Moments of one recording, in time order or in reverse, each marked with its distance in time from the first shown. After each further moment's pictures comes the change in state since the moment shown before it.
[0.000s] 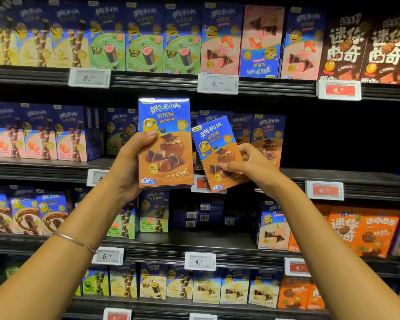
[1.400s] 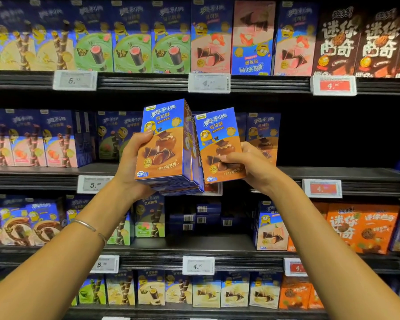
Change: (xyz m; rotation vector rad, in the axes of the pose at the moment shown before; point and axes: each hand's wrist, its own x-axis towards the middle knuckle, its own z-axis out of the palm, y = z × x) left_hand 0.033 -0.021 0.002 -0.204 -0.121 -0.177; right_hand 0.001 -0.013 0.000 0.324 -0.061 0.054
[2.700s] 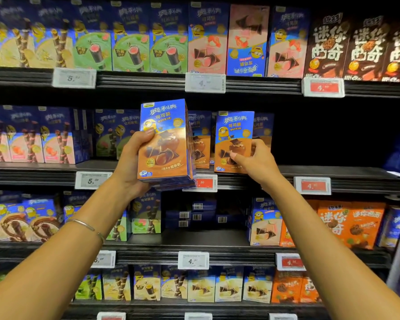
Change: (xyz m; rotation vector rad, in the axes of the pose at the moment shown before) left_hand -0.004 -0.004 0.003 0.066 0.021 0.081; right_hand -0.001 0.017 -0.021 -0.505 0.505 -0.145
